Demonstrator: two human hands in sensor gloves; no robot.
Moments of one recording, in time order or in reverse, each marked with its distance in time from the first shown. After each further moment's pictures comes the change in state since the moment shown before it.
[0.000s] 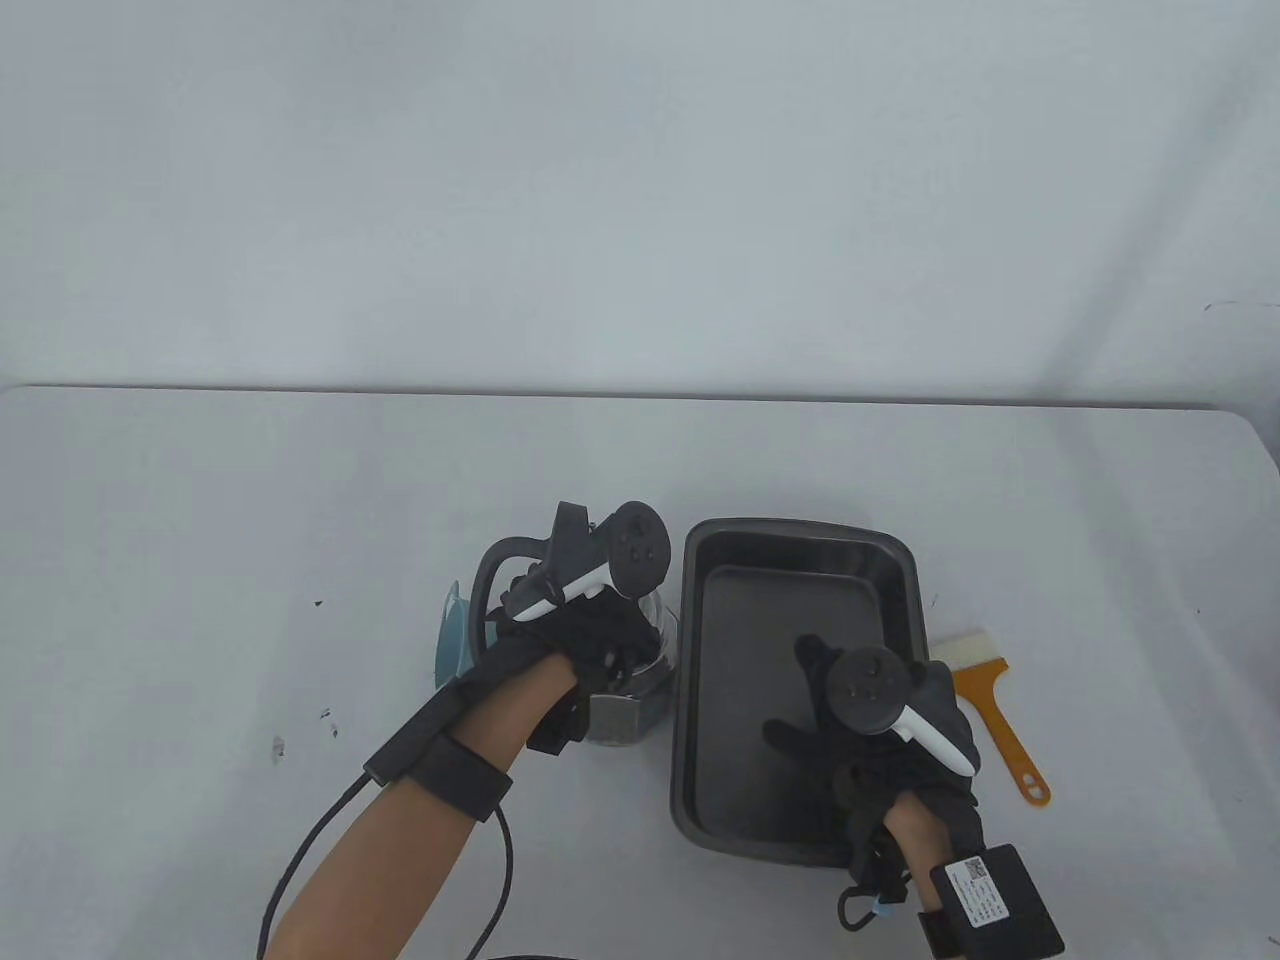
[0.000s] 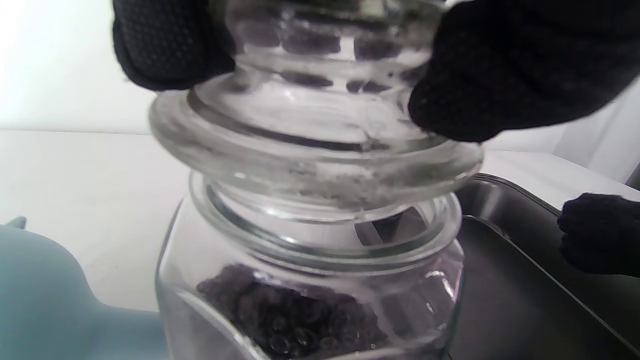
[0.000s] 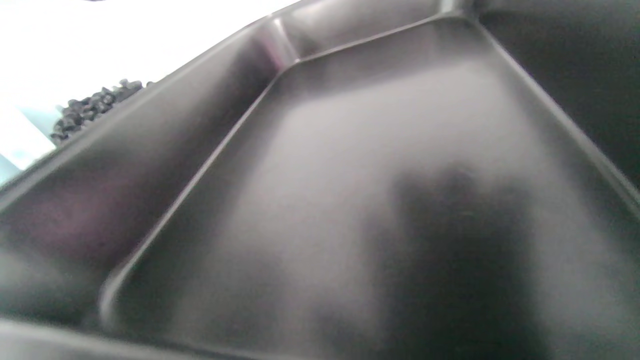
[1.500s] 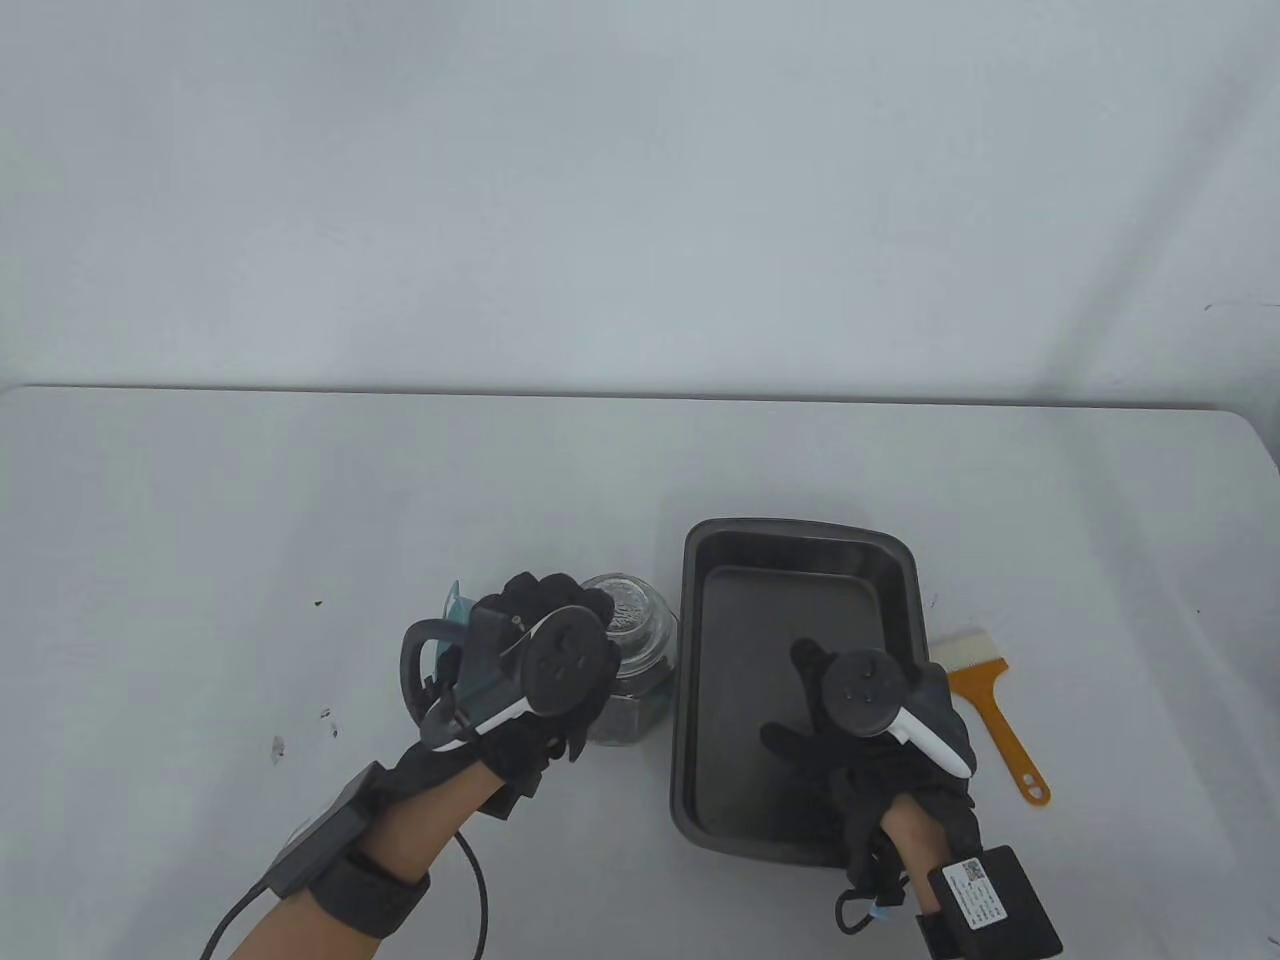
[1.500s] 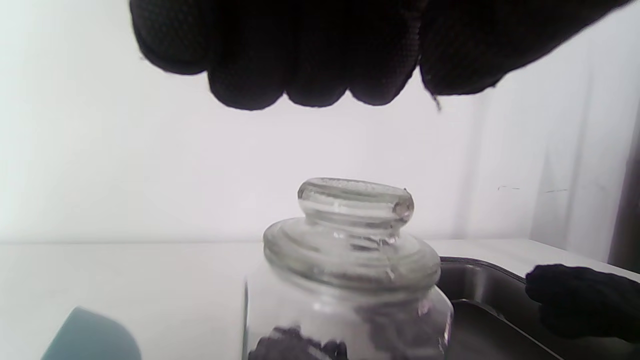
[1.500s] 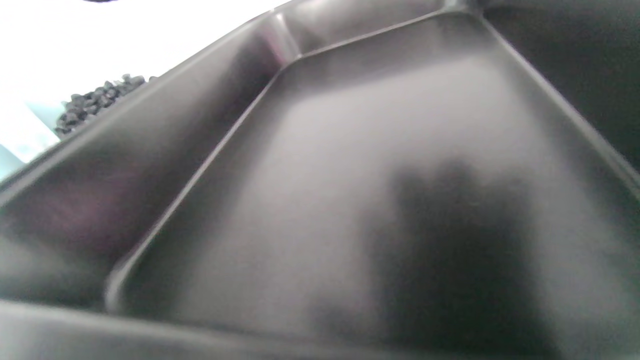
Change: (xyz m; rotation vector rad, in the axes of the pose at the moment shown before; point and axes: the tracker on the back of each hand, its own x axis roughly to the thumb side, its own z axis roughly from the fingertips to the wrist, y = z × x) left_hand -0.019 0.006 0.106 0.389 -0.060 -0.026; right_hand 0.001 0.003 0.000 0.006 0.001 0.000
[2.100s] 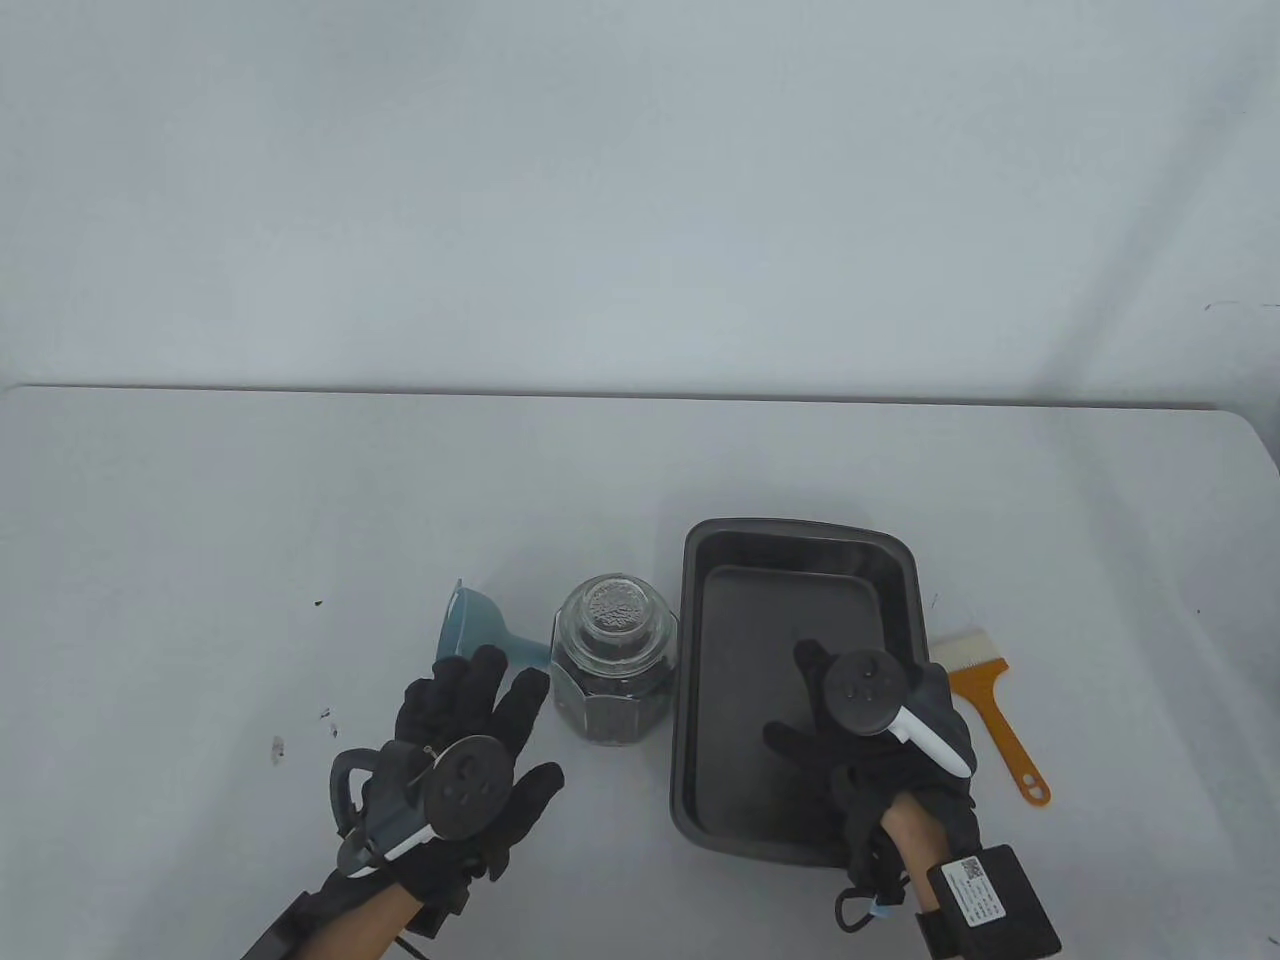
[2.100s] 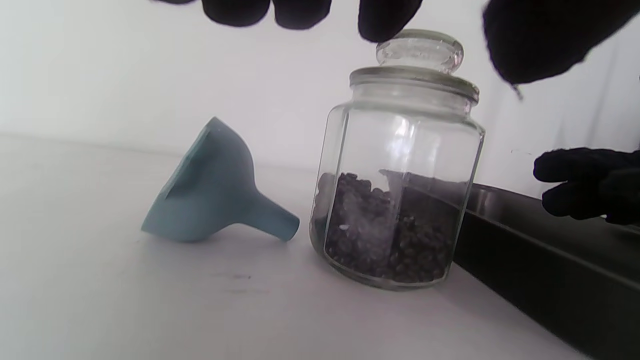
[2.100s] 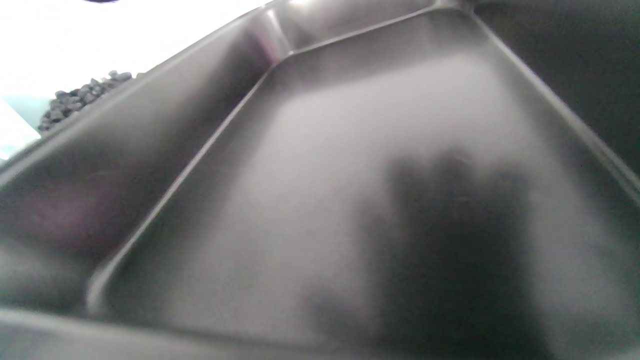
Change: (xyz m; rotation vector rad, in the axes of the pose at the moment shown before) left_hand -0.050 -0.084 0.074 -0.091 0.034 0.047; right_hand -0.002 0.000 0.000 0.001 0.018 0.002
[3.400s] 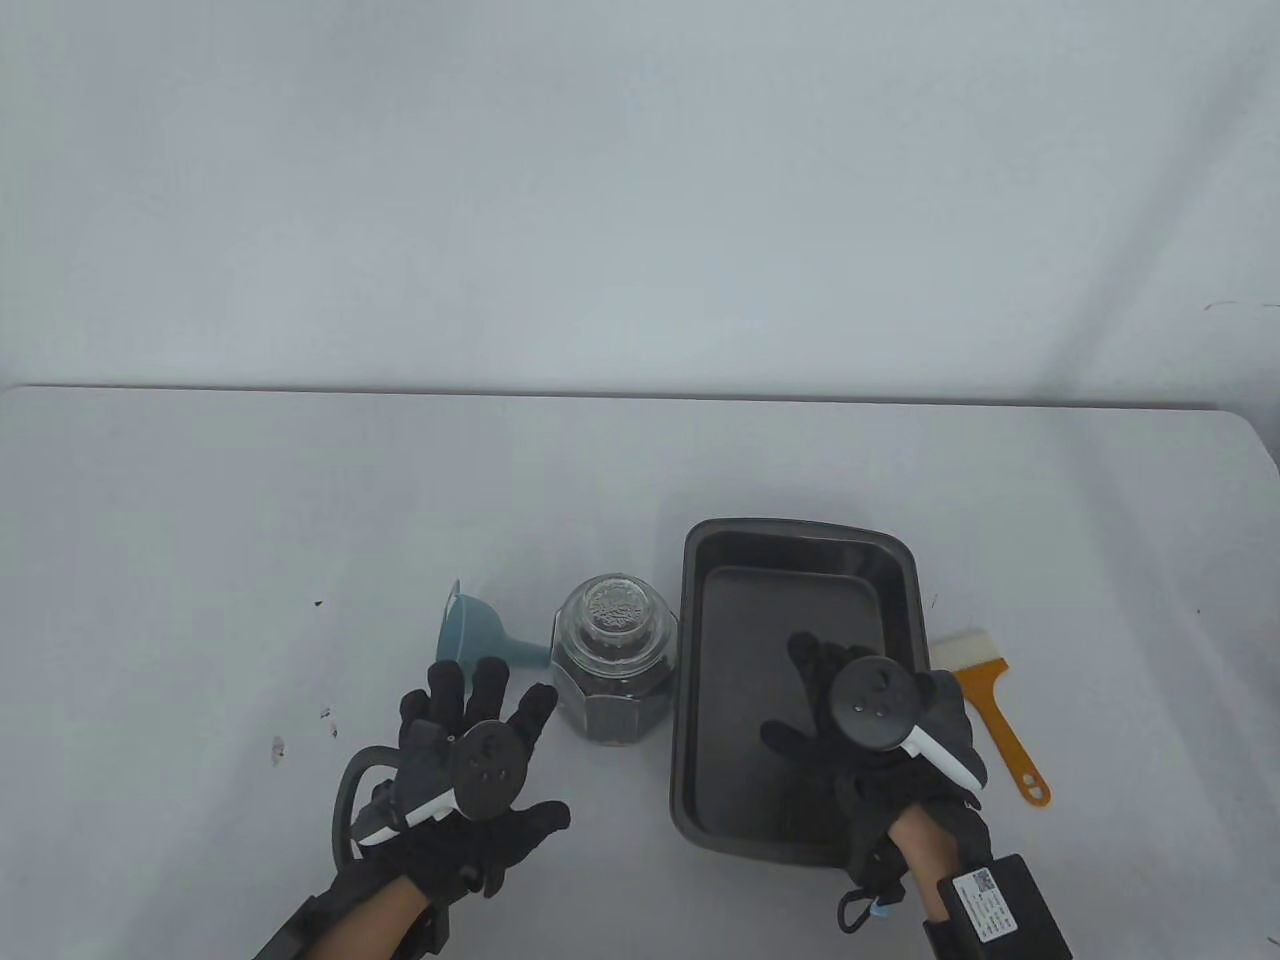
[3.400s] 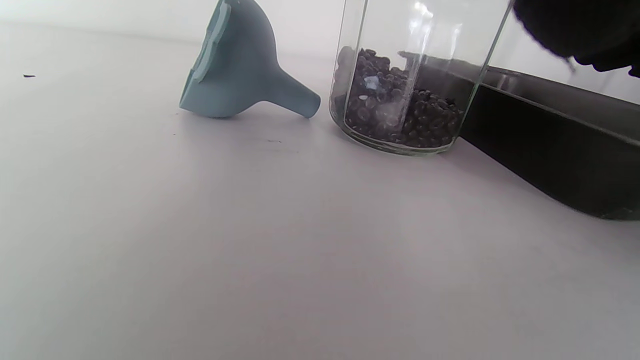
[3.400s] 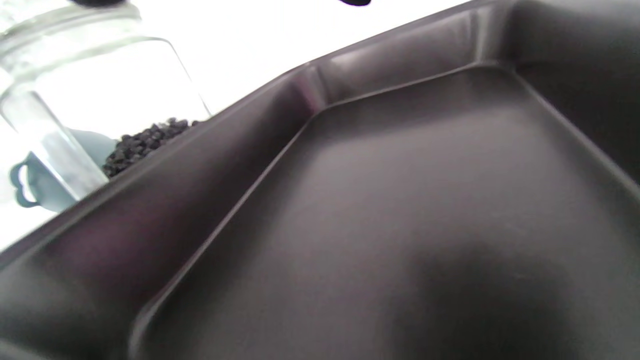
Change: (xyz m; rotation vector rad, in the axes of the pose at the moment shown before) left_hand -0.003 -0.030 -0.012 -0.387 0.012 -0.007; right_hand 0.012 -0.013 0.014 -0.129 -0.134 0.002
